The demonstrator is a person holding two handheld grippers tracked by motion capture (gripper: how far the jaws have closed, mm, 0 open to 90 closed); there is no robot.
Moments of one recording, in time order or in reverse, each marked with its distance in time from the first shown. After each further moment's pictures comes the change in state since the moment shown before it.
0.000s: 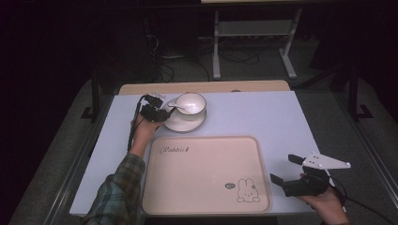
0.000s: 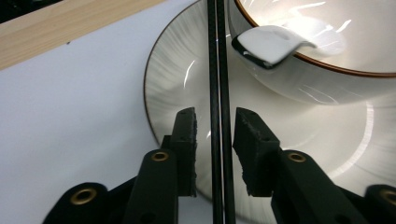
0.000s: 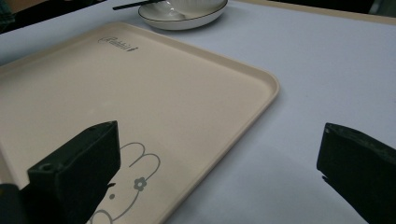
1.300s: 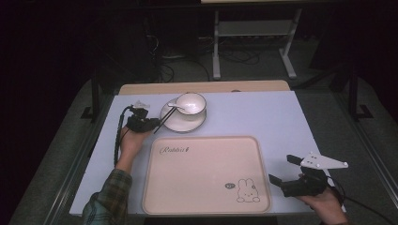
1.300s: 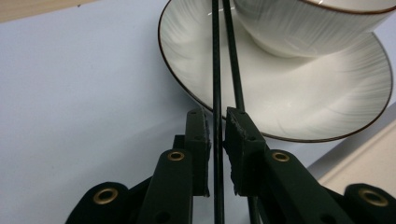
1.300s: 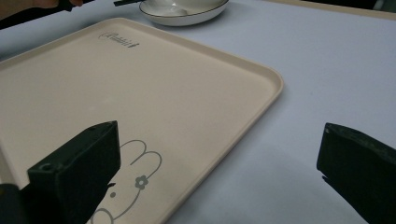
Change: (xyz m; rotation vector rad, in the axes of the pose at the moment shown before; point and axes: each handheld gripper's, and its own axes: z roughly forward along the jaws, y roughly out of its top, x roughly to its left) left arm 0.015 -0.046 -0.021 -0.074 -0.073 -0.081; right arm 0.001 -0.001 0.003 0.014 0.004 -0.002
